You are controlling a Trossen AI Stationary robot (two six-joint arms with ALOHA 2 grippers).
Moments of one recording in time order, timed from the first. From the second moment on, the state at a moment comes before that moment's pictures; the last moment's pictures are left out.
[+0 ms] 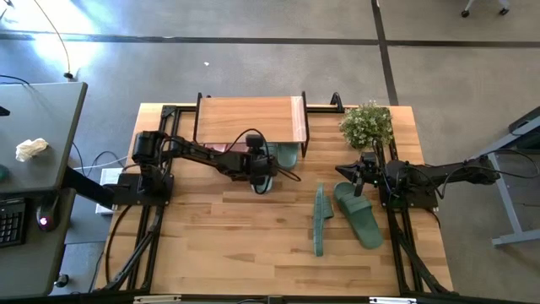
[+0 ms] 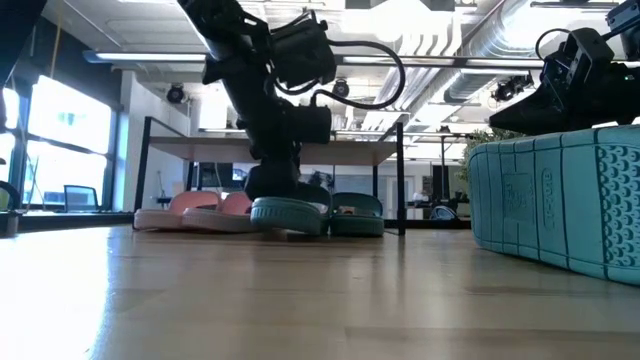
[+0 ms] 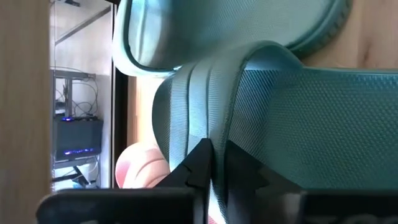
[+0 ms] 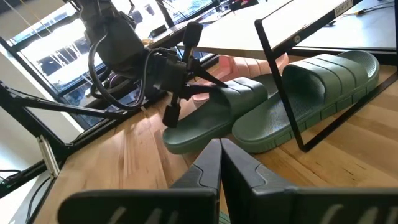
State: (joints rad) left arm 0.16 1.89 1.15 -0.35 -0.73 0.31; right arm 0.10 0.21 0.01 0.06 0.37 0.52
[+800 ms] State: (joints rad) left arm 0.05 1.89 1.21 -0.48 -0.76 0.28; right arm 0.10 0.21 0.01 0.06 0.37 0.52
